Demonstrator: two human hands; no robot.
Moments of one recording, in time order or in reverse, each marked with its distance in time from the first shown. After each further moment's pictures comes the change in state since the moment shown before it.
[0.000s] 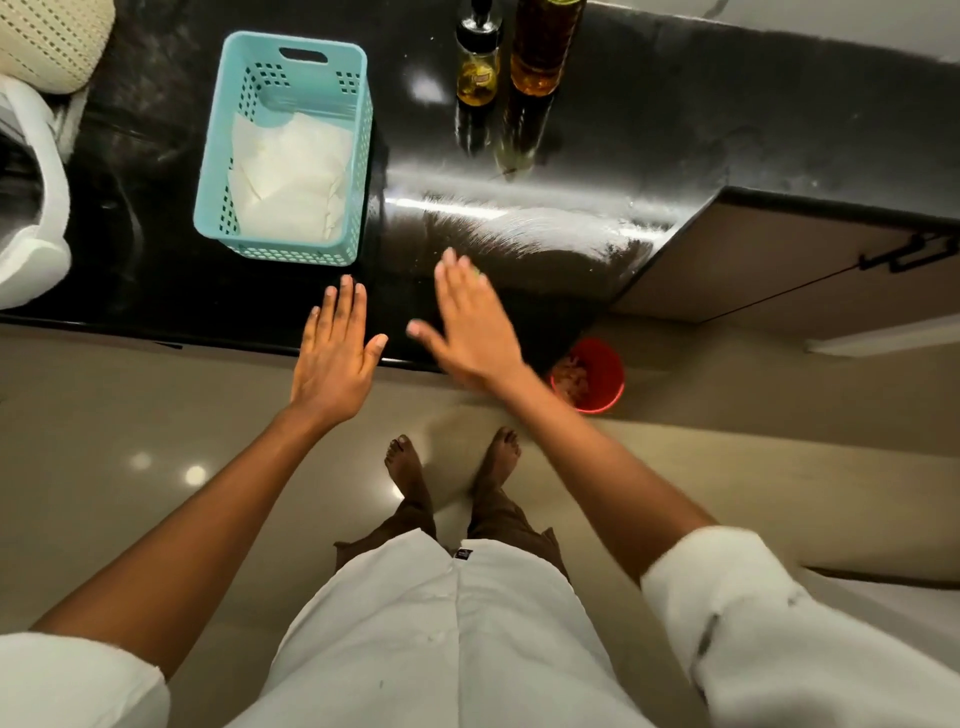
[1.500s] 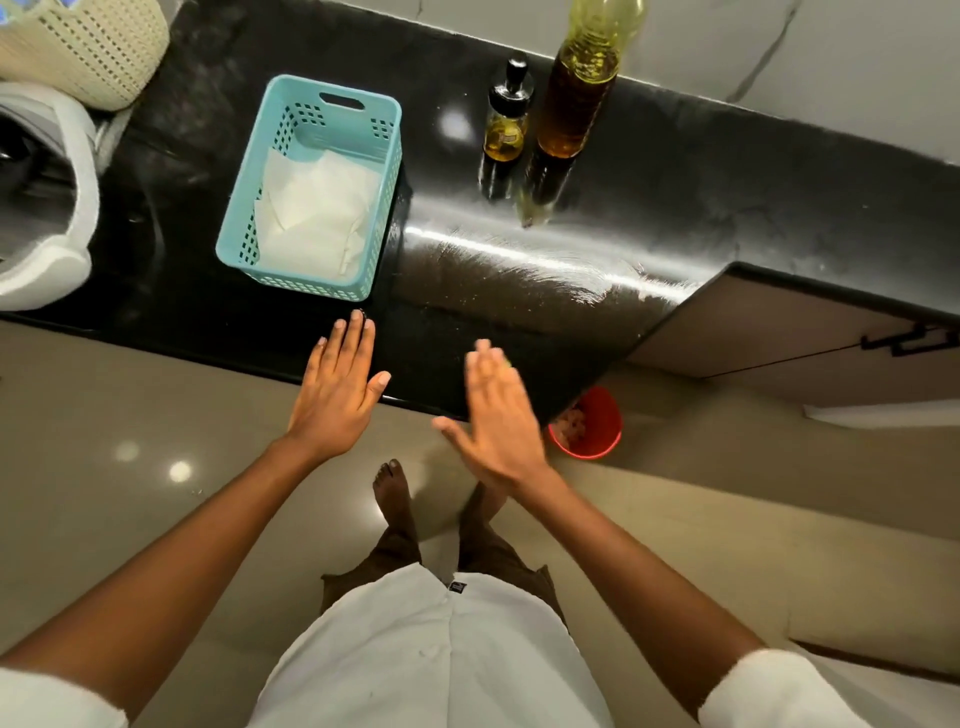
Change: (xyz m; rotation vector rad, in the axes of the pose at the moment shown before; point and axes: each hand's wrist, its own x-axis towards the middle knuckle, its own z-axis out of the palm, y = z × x) left_hand 0.001 0.001 0.000 0.016 -0.005 -0.009; right_hand -0.055 0.025 0.012 0.017 -0.047 -0.060
